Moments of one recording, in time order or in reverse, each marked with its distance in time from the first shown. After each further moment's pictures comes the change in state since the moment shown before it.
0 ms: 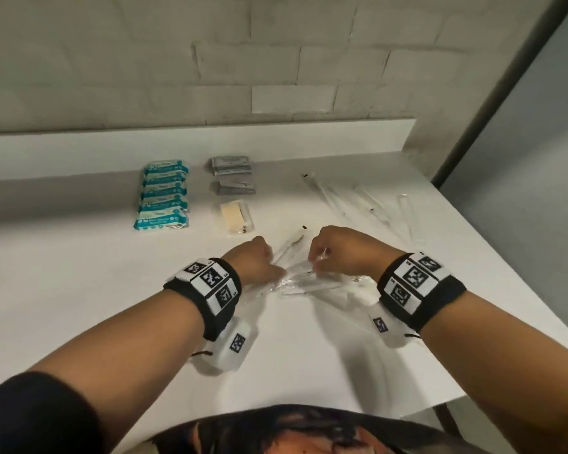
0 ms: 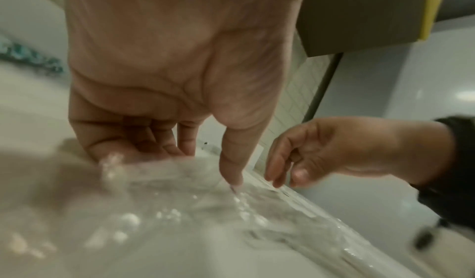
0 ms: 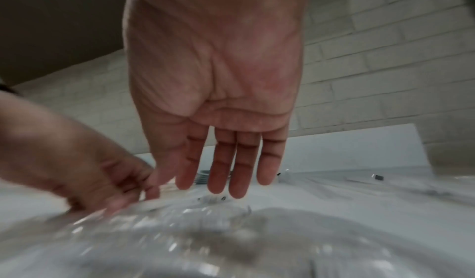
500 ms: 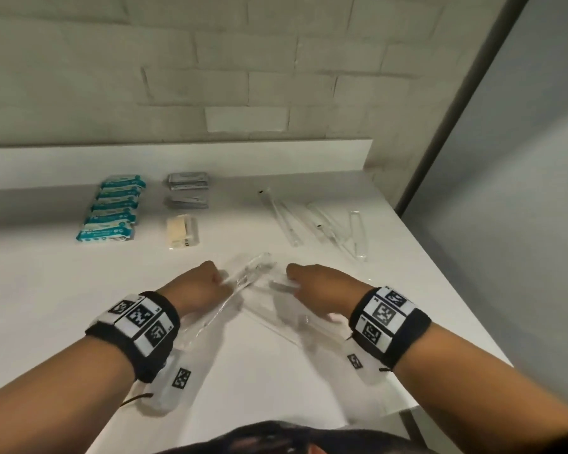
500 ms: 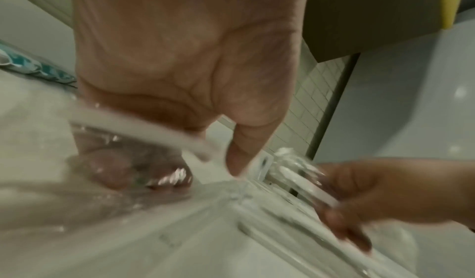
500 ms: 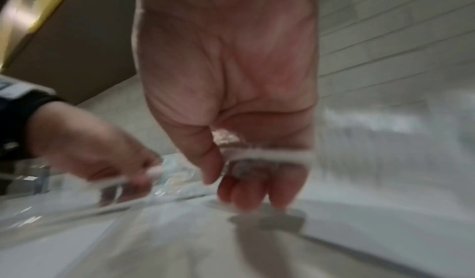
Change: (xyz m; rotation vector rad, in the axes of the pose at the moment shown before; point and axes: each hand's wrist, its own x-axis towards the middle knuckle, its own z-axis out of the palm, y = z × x) left_hand -0.018 0.041 0.033 -0.004 0.056 -0.106; right_hand -0.049 0.071 0.007 -0.104 -0.061 -0.010
